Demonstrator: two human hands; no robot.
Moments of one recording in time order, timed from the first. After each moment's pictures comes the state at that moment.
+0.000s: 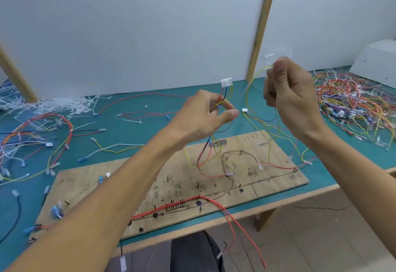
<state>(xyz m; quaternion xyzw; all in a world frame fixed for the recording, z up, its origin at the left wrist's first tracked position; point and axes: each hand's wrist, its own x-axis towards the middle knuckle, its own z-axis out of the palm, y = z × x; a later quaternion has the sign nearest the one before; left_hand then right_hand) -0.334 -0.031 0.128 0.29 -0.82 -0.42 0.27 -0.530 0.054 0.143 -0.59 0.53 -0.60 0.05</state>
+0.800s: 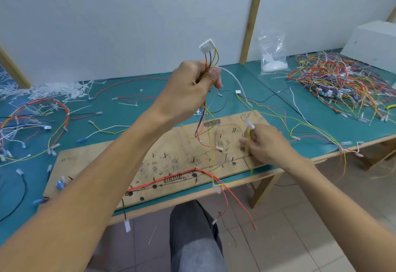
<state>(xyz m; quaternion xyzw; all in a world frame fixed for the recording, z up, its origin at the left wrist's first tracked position) -0.311 -0.001 0.149 0.26 -0.82 -0.37 0.35 -0.537 0.101 0.013 -0.56 0.81 -0.17 0.08</state>
